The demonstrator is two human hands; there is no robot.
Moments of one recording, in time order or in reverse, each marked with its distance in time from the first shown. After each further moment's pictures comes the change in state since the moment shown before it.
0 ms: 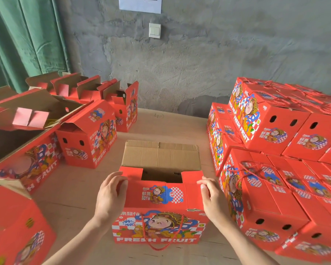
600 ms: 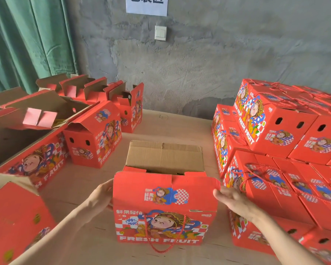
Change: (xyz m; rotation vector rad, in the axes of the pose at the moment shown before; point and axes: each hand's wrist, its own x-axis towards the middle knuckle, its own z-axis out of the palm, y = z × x) left_hand 0.018 -0.020 -0.037 -0.252 -0.560 -0.445; right_hand 0.024 0.016 -0.064 -0.107 -0.641 -0.083
